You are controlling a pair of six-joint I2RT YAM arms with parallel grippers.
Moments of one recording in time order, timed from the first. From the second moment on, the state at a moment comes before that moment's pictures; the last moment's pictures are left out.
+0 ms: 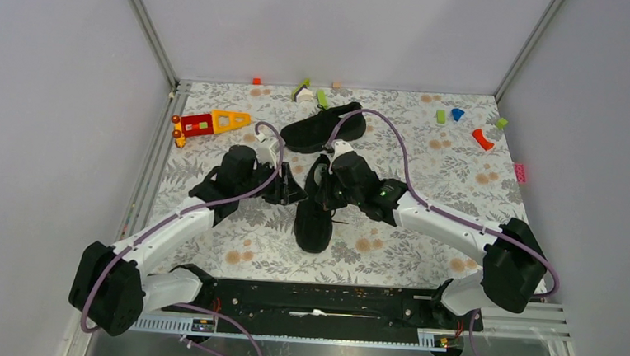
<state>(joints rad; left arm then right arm) -0.48 1.11 0.70 -0.10 0.47 -0.50 0.89 1.47 1.04 -0.26 0.02 0.53</state>
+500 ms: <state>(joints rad) -0.49 1.15 0.72 -0.14 0.50 -0.49 0.87 1.44 1.00 -0.23 0.01 0.54</state>
